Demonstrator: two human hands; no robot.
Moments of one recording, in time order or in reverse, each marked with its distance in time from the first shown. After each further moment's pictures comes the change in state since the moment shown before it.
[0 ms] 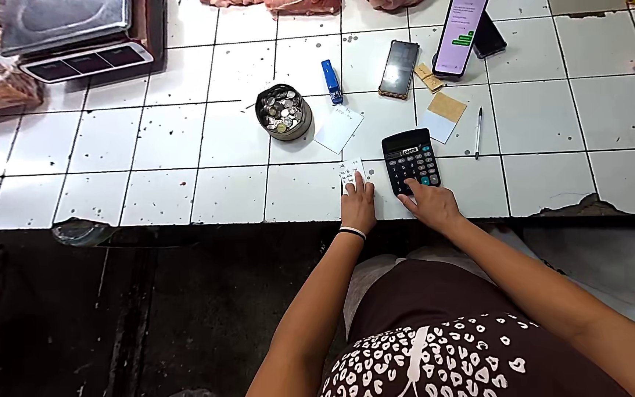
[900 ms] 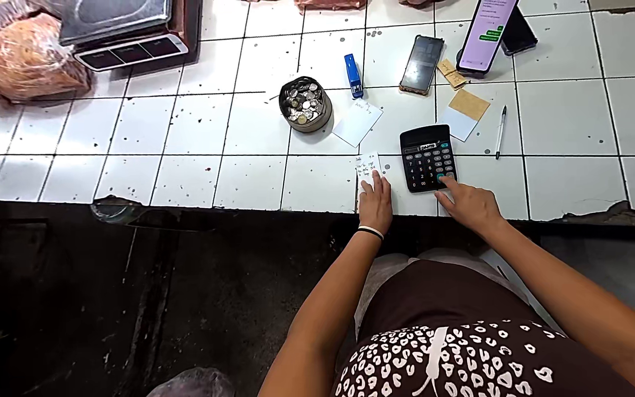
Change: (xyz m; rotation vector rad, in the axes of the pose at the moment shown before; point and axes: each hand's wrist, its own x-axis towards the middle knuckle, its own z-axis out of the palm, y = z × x) left_hand -0.006 0.010 0.019 -0.012 0.039 -0.026; right_hand -0.020 0.030 -0.014 -0.018 -0.024 0.091
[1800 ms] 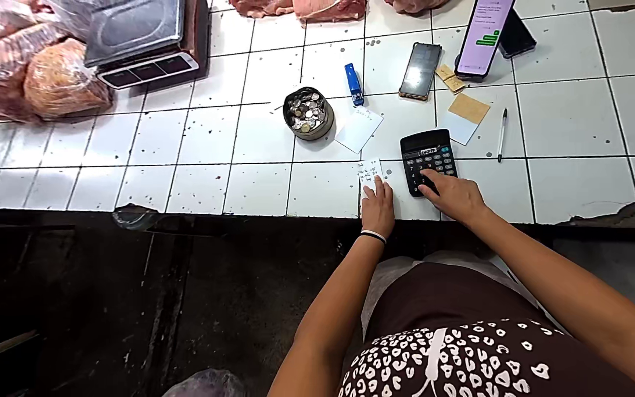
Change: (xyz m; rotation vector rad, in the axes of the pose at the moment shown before) left_hand 0.000 0.000 -0.006 -0.006 -0.035 -0.023; right_hand 0.030 -0.022 -0.003 0.062 0.041 -0.110
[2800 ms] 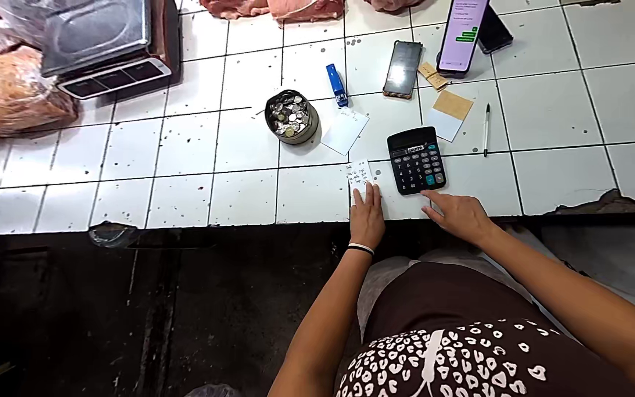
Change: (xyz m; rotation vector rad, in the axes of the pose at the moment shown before) left_hand -0.008 -0.010 0.021 -0.021 0.072 0.045; right_hand -0.043 0.021 0.011 -0.008 -0.127 -0.037
